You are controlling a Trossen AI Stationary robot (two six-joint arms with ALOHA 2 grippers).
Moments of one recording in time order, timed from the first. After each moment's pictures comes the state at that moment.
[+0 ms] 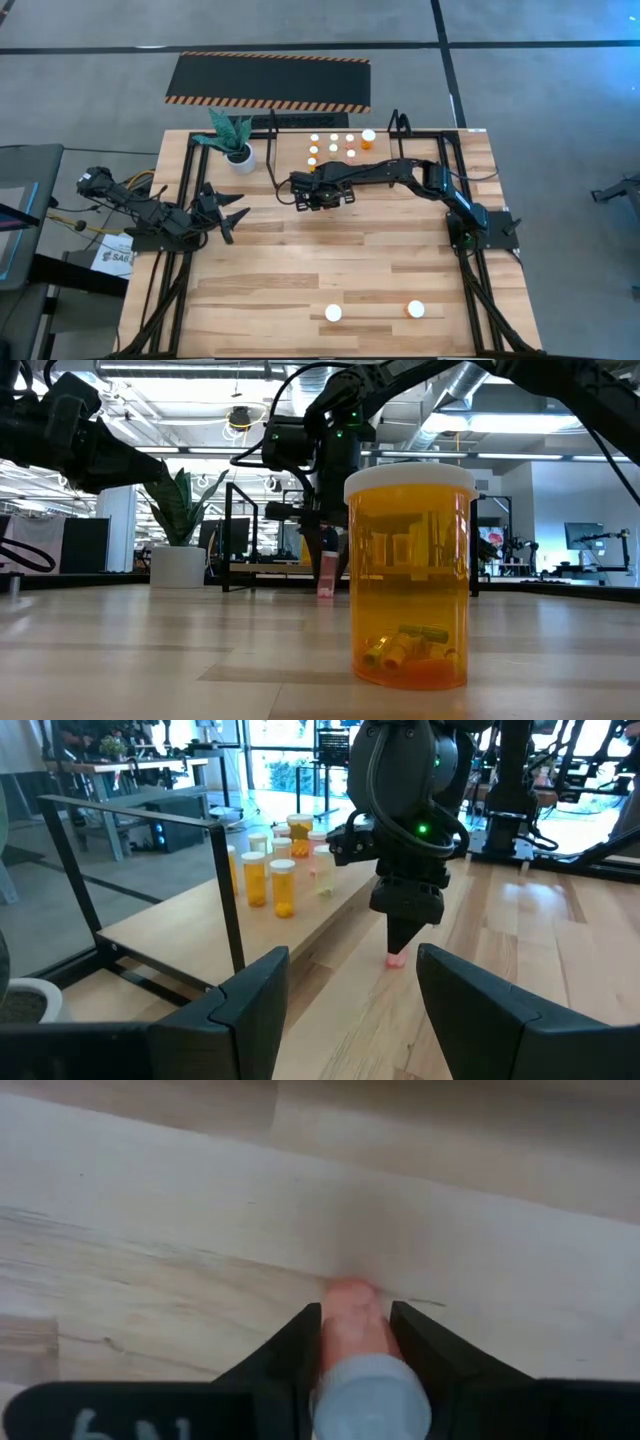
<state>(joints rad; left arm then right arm) -0.45 0.22 0.03 0.01 -0.92 -0.18 -0.16 2.28 1.87 -0.99 0.05 1.23</state>
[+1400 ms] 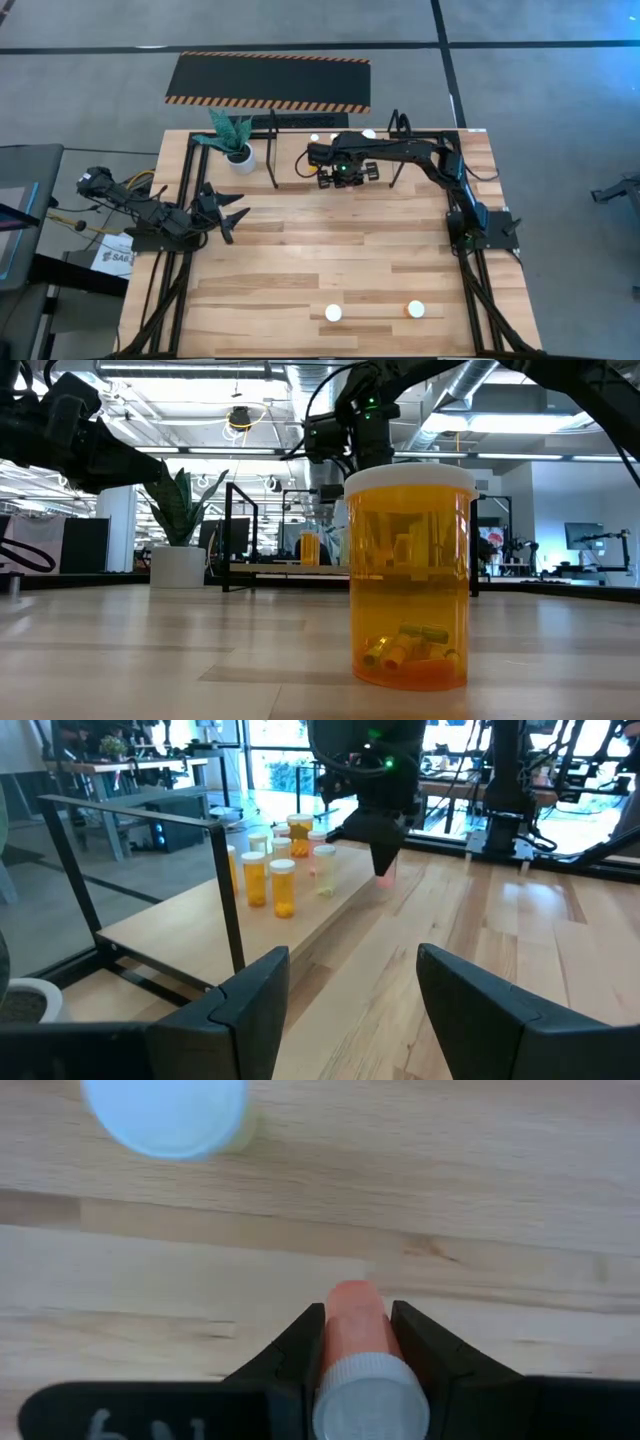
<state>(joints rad) -0.45 0.22 0.03 0.01 -0.92 -0.18 -0.30 2.15 1.87 -1.32 0.08 1.14</state>
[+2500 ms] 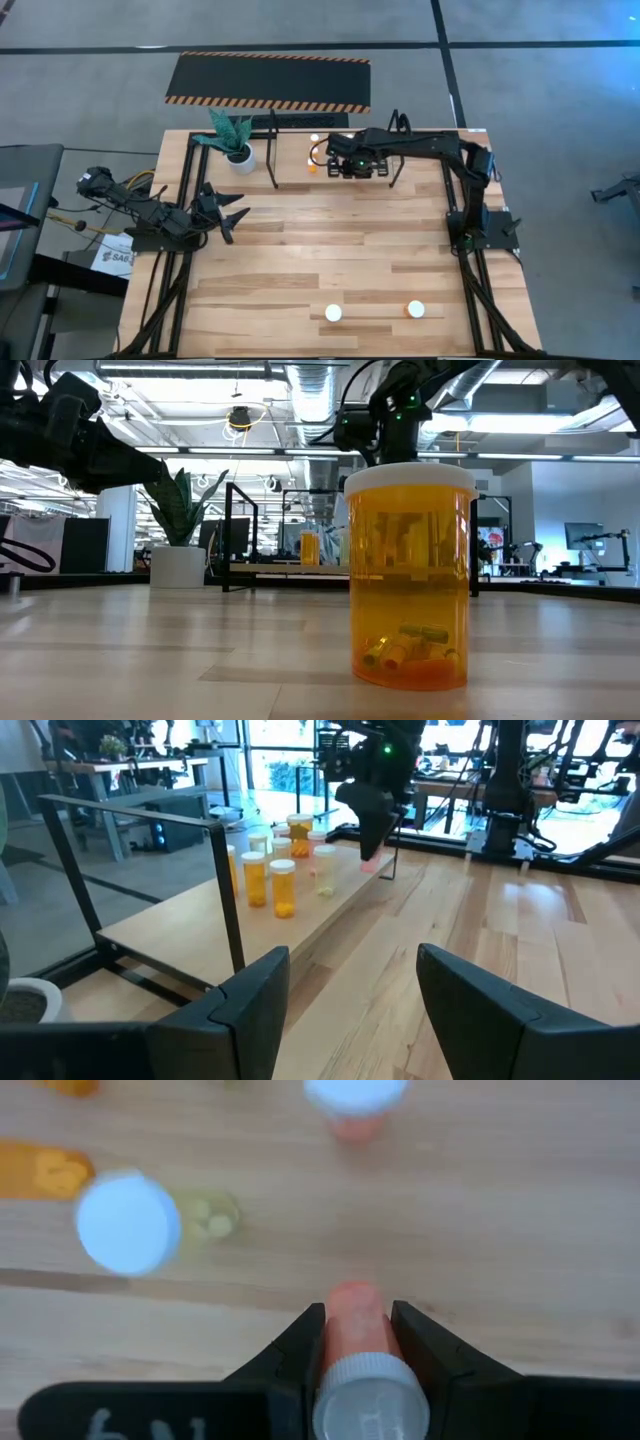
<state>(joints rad) -0.45 0.22 0.03 0.01 -0.92 -0.18 -0.36 1.92 1.55 -1.01 0.11 1.17</state>
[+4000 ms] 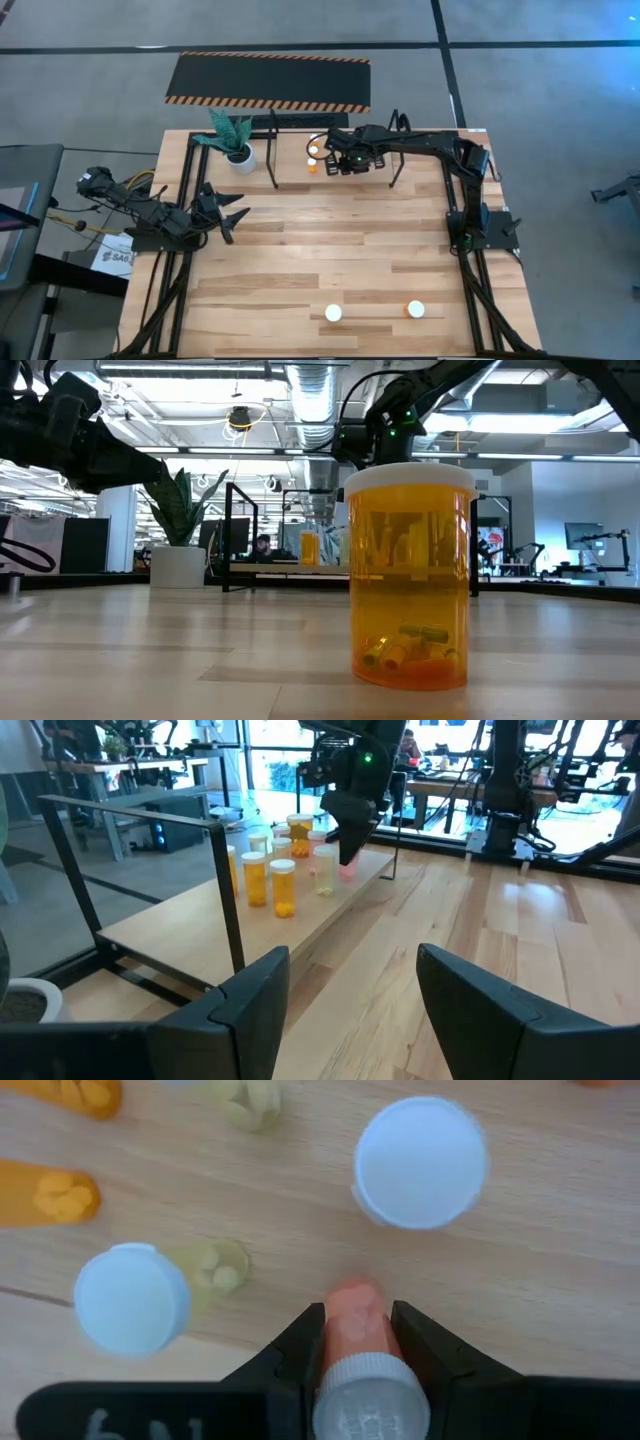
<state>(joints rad) -0.45 0.22 0.03 0.01 -0.92 -0.18 -0.42 1.96 1.55 -0.92 0.10 0.97</state>
